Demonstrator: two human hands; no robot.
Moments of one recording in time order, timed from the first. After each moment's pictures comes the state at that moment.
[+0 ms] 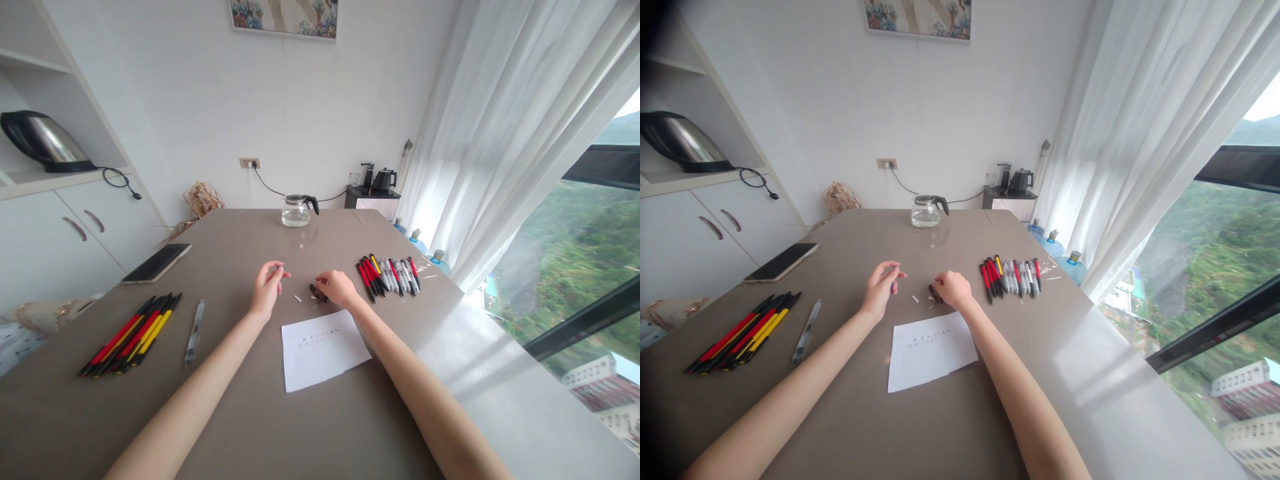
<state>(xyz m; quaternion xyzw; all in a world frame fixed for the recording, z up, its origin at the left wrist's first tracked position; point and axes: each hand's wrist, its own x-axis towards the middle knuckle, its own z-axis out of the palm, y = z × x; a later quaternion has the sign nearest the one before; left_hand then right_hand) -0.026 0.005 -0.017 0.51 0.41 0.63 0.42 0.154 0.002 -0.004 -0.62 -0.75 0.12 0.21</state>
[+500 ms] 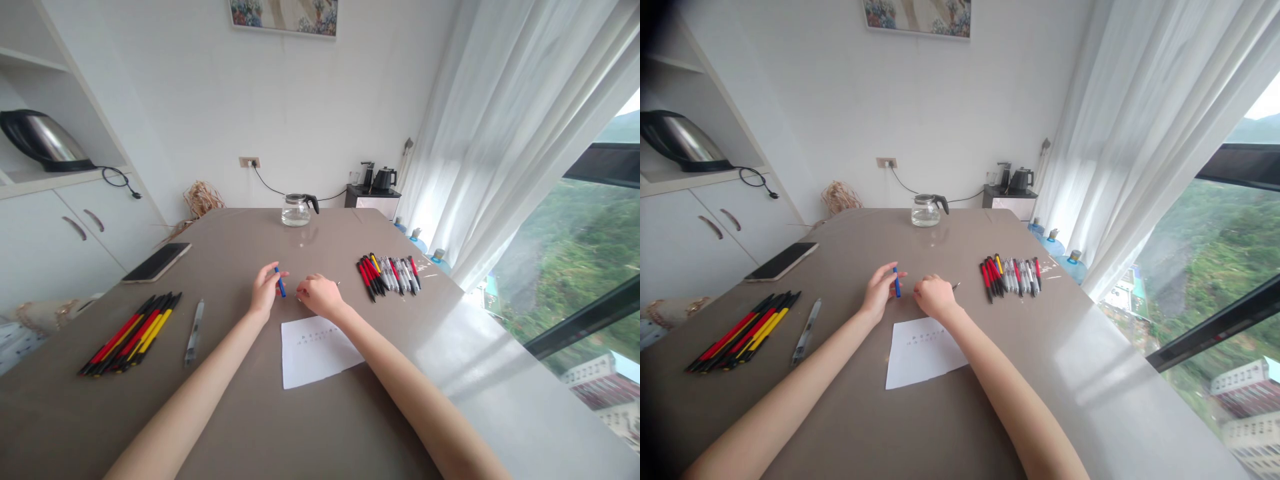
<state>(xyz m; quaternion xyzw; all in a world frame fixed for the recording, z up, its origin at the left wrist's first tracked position) -0.034 0.010 -0.028 0.45 0.47 0.60 0.47 0.118 -0.021 0.001 -0.53 -0.83 0.02 0.17</state>
